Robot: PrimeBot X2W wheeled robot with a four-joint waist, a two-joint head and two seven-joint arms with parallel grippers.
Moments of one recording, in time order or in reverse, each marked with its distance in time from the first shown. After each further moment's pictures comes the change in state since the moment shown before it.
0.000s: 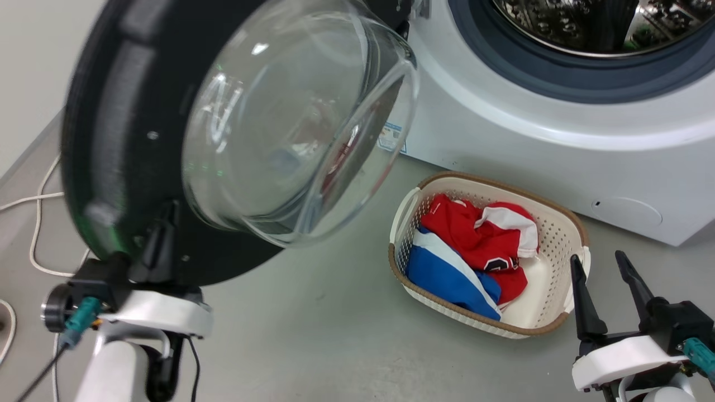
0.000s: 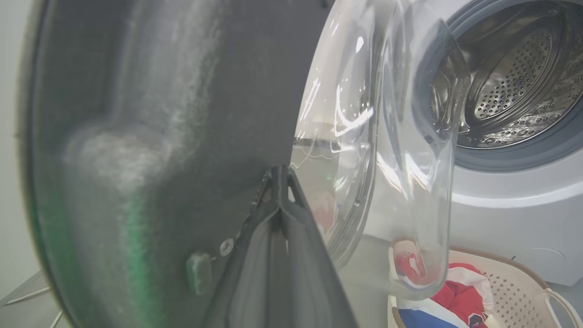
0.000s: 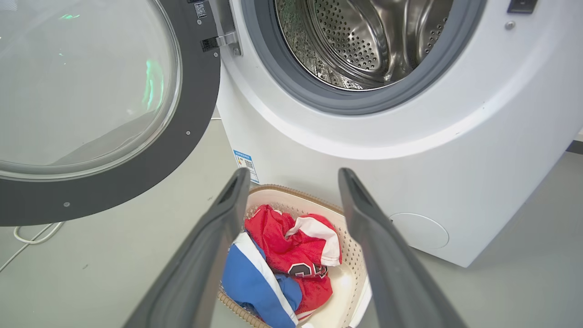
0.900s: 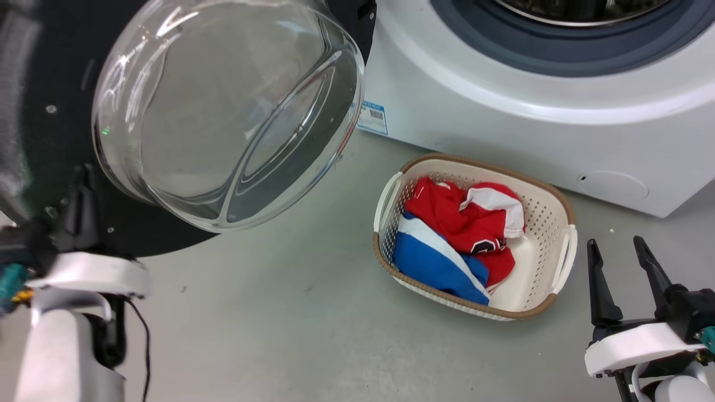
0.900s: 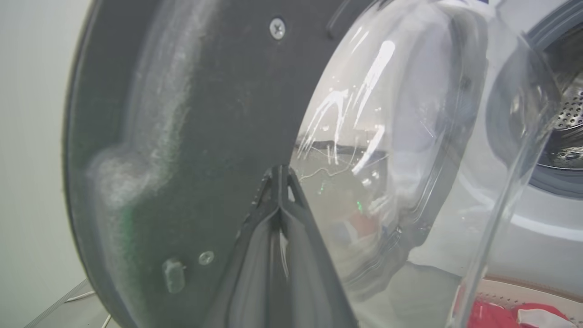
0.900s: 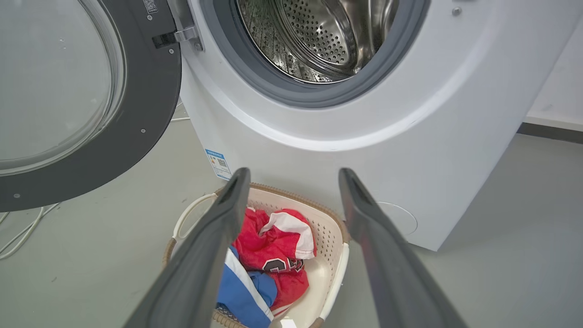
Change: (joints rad) left arm -0.152 0.044 0.196 0.130 0.032 -0.019 0.000; right arm -0.032 -0.011 -0.032 -0.018 -0.005 0.000 0.013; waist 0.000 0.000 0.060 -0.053
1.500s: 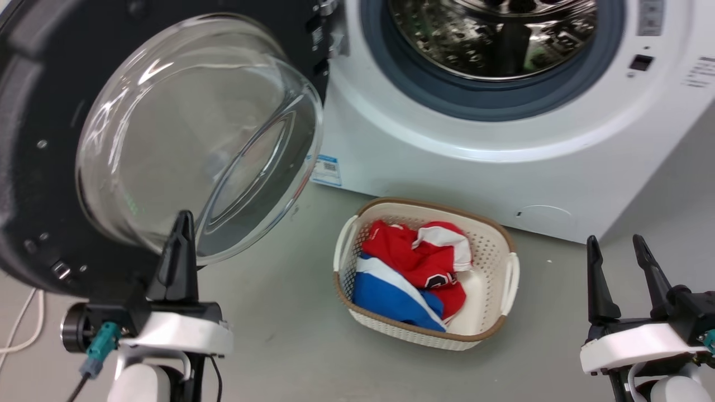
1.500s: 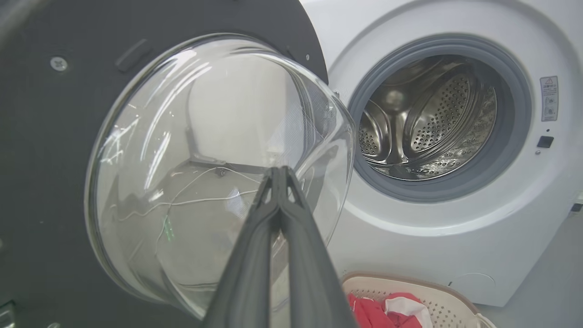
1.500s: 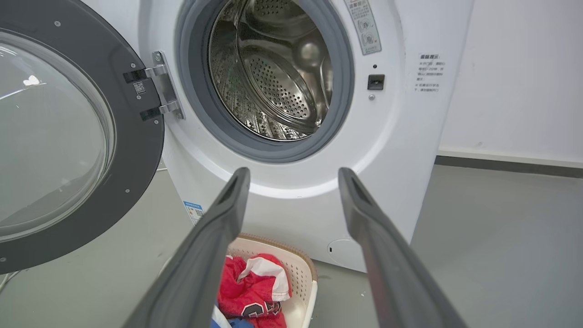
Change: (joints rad) left arm 0.205 -0.148 -0.132 -0.214 0.060 -0.015 0.000; right arm 0.001 0.030 -0.017 -0.003 0.044 0.000 -0.013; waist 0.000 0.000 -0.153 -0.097
